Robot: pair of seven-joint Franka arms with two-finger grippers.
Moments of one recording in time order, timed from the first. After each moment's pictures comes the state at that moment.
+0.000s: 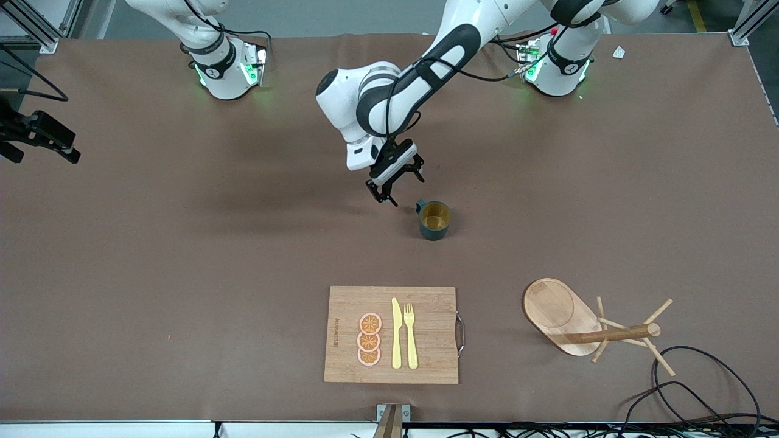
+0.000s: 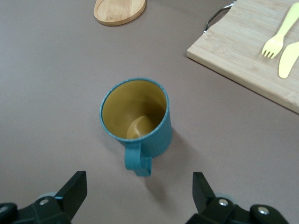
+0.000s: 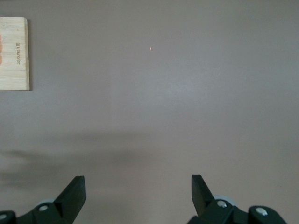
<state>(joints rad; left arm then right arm) -0.80 0.74 -0.35 -1.46 0.83 1.75 -2.08 -0.08 -0.10 0.03 -1.66 -0.01 1.64 -0.04</state>
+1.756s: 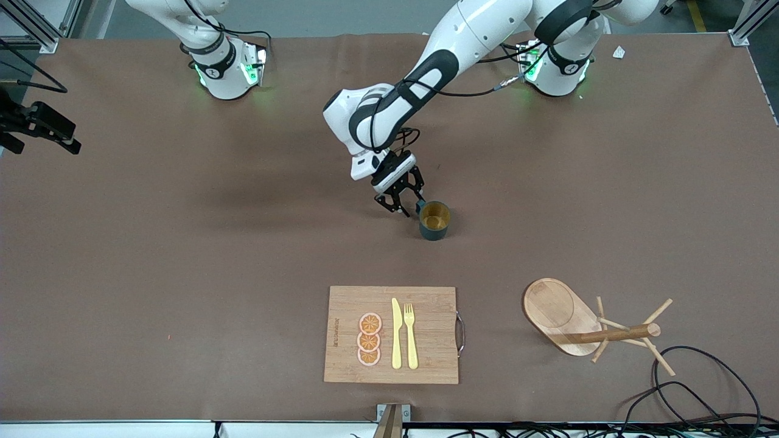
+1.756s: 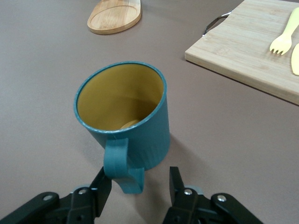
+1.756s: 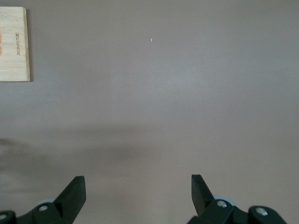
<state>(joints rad) -0.81 0.87 -0.35 -1.47 1.04 1.75 -2.23 -0.08 -0.11 0.03 -1.63 -0.01 1.58 -0.04</state>
